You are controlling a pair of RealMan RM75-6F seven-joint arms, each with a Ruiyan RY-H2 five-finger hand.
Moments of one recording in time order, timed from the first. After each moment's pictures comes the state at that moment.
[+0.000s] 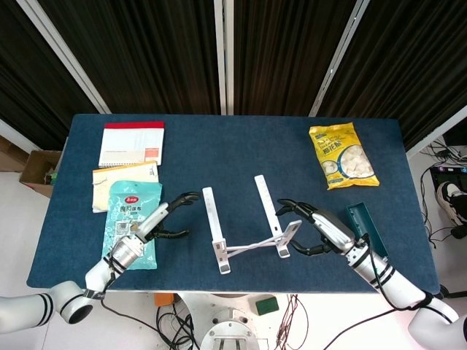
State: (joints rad) left arm -0.64 -1.48 0.04 -1.44 1.58 1.19 -1.02; right arm 0.61 -1.13 -0.05 -1.72 -1.74 1.18 0.79
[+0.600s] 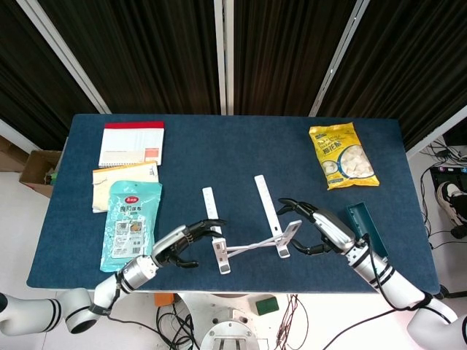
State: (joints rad) left arm -0.66 -1.56 0.13 -1.44 1.81 1.29 -1.49; right arm 0.60 -1.14 -0.05 -1.71 -1.72 1.18 0.79
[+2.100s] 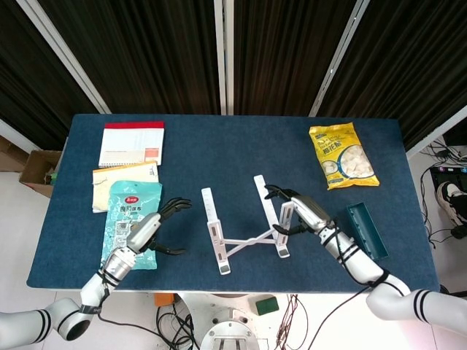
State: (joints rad) left arm -0.53 -1.54 0.07 -1.41 1.59 1.28 -0.70; right arm 0.68 -1.42 0.08 -1.48 -1.49 0.97 0.61
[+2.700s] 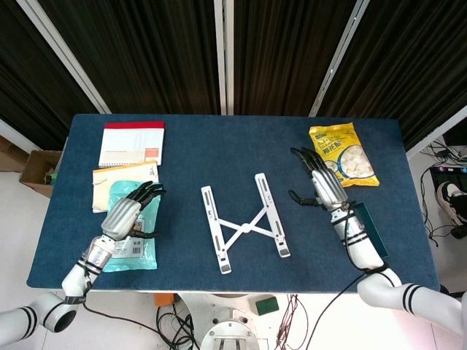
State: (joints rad) left arm -0.51 -1.48 0.02 -1.31 1.55 1.24 -0.32; right arm 0.64 -1.49 0.17 -1.34 -1.43 1.16 0.34
